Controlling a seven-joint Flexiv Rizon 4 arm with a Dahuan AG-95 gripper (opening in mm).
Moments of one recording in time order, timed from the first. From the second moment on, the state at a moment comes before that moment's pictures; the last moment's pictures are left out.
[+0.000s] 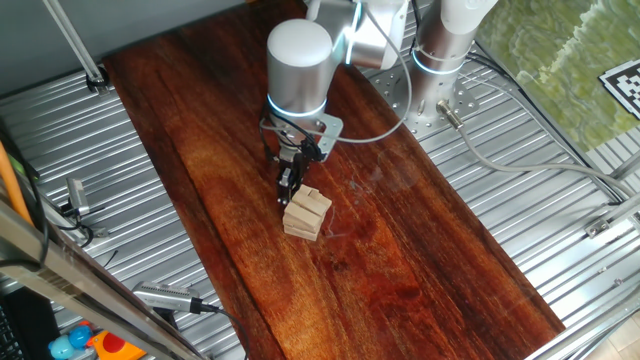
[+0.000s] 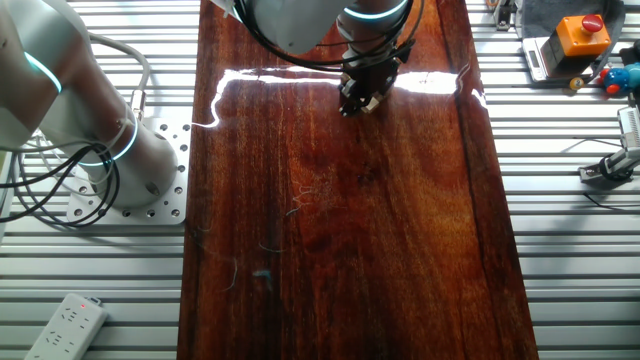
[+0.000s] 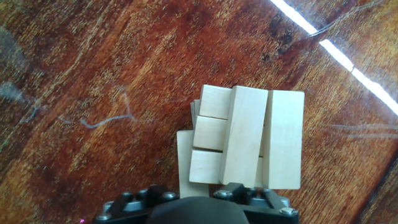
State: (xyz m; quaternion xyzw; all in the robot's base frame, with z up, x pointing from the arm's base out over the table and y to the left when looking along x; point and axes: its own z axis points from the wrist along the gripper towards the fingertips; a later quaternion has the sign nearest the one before) arm 0.454 0.118 0.055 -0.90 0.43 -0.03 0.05
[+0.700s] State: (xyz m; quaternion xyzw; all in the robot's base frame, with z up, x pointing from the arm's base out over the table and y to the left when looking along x) arm 0.454 0.117 0.056 -0.91 0.42 -0.03 0.05
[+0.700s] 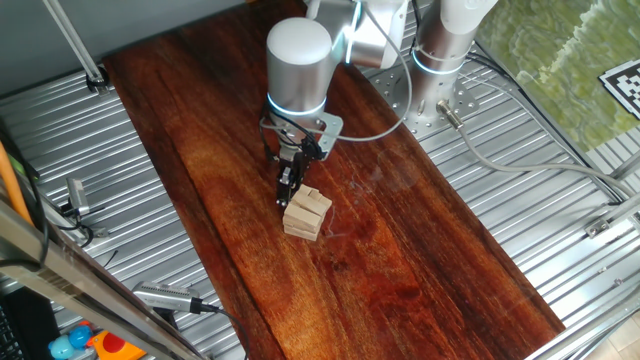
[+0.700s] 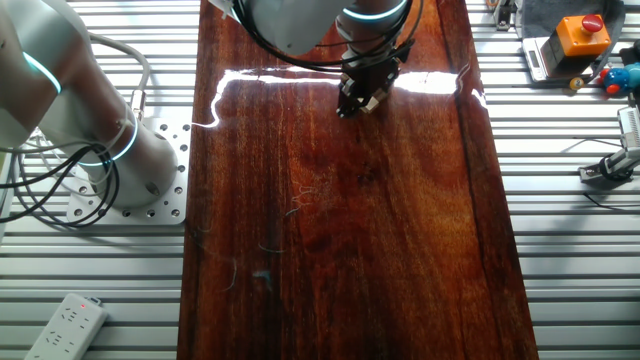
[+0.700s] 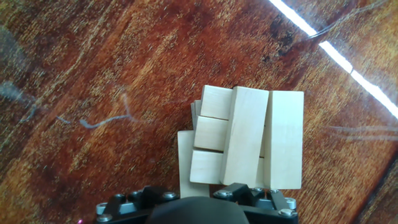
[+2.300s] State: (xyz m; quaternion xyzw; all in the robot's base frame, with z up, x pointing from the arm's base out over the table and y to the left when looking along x) arm 0.460 0.105 0.067 -0.87 0.49 -0.04 0.06
